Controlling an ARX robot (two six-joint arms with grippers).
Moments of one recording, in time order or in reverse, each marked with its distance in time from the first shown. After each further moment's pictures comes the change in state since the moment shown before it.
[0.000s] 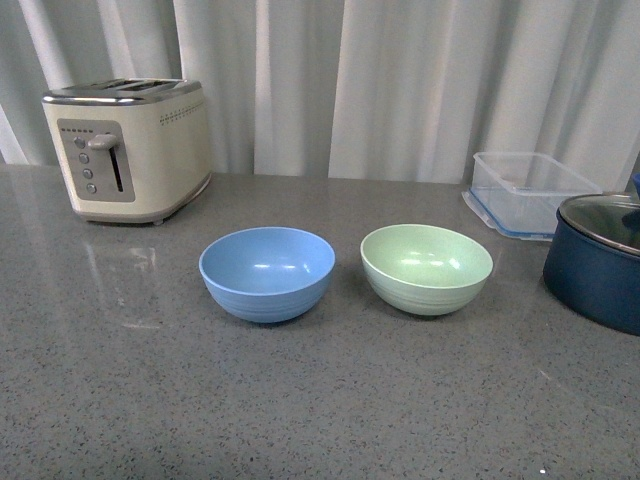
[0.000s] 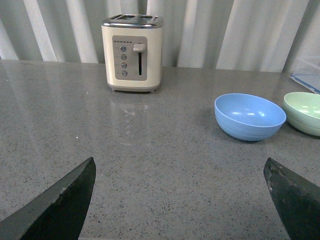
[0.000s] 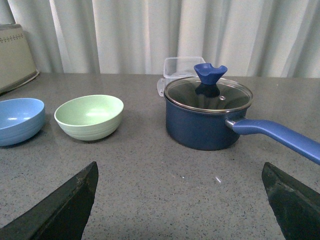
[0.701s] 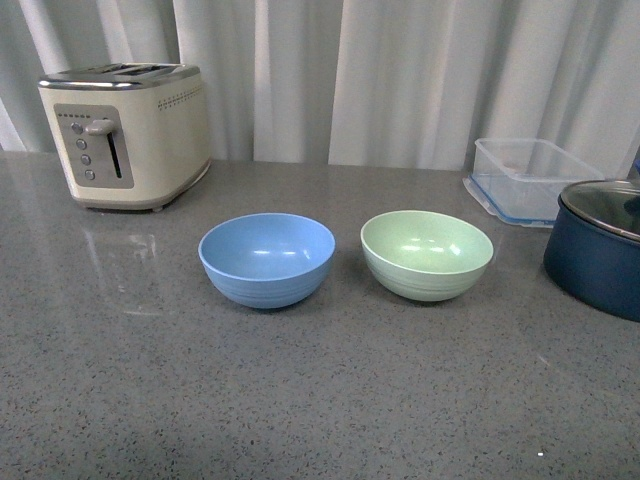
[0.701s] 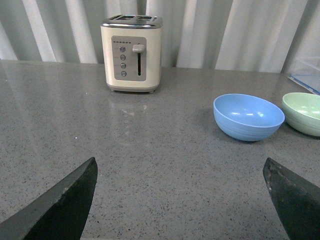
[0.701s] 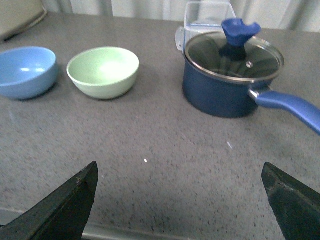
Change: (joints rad) left arm 0.000 0.000 0.000 0.000 0.001 0.000; right arm 0.001 0.354 0.277 -0.196 -0.090 -0.047
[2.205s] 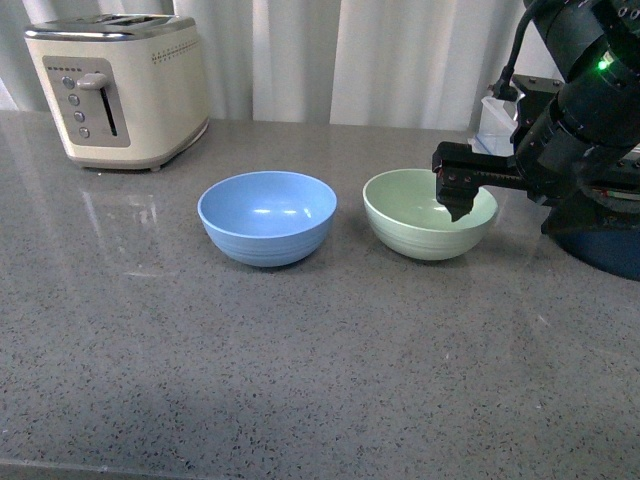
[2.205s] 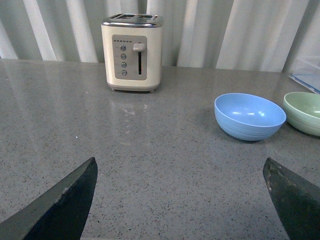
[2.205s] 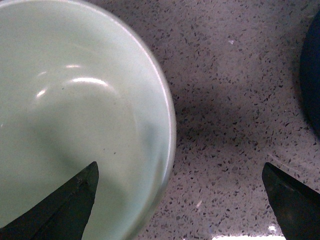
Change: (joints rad) left arm 0.000 0.000 0.000 0.000 0.000 0.000; right arm 0.213 1.657 1.178 -0.203 0.210 0.367
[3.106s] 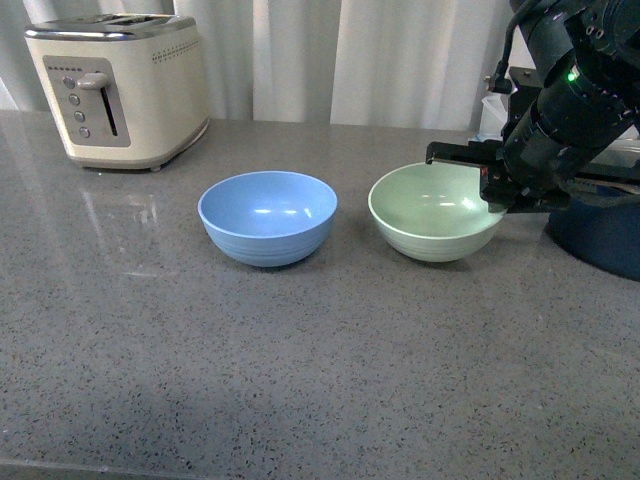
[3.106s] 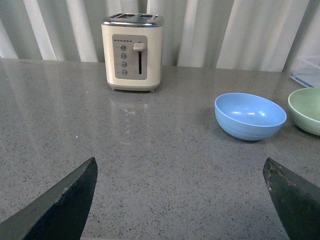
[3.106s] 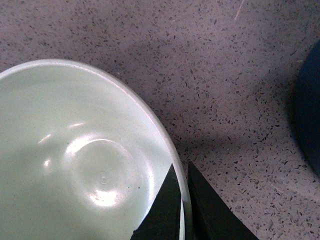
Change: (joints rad) left arm 0.000 0.000 0.000 0.000 0.000 0.000; right arm 0.006 0.029 0.036 0.077 0.045 0.008
